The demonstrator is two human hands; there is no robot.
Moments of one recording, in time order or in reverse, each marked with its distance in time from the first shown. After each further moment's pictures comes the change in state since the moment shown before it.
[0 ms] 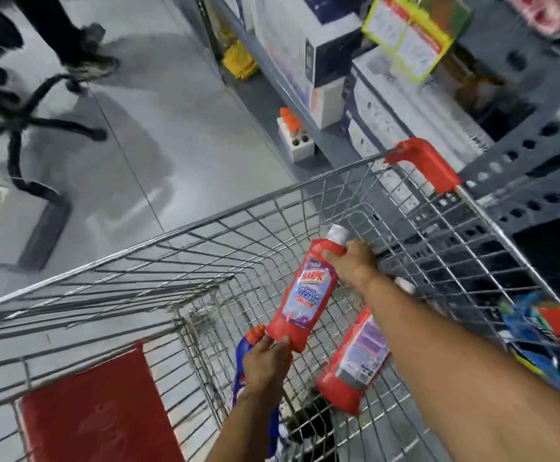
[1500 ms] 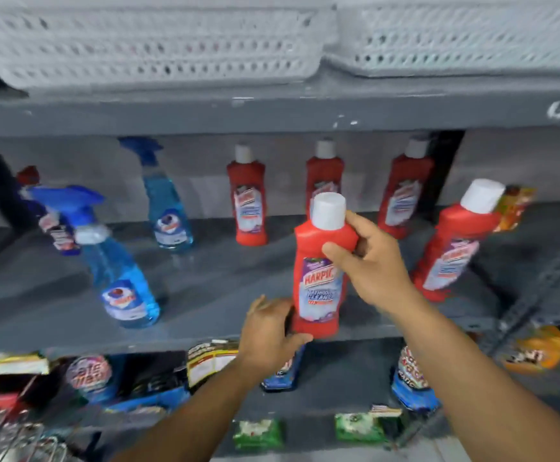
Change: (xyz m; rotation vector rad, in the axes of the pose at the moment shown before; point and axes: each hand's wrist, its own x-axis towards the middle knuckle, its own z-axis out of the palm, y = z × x) left_hand -0.578 -0.252 0.352 1.119 -0.999 2.013; right_hand -0.666 0.431 -0.498 0.586 1.180 -0.613
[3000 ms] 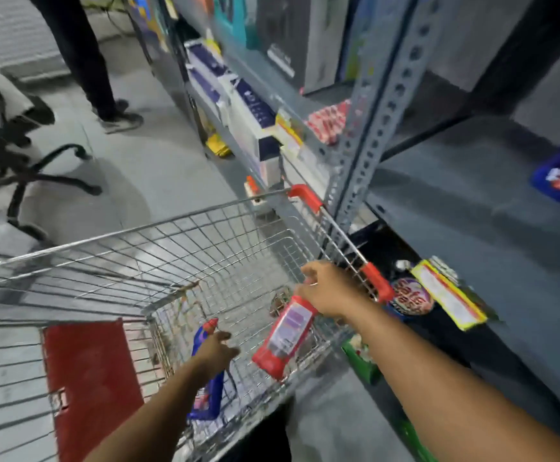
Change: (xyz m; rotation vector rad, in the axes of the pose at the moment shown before) left_hand -0.500 -0.375 -0.160 -0.726 0.333 -1.766; right_hand -0.151 0.033 0.672 -0.496 -1.427 0.213
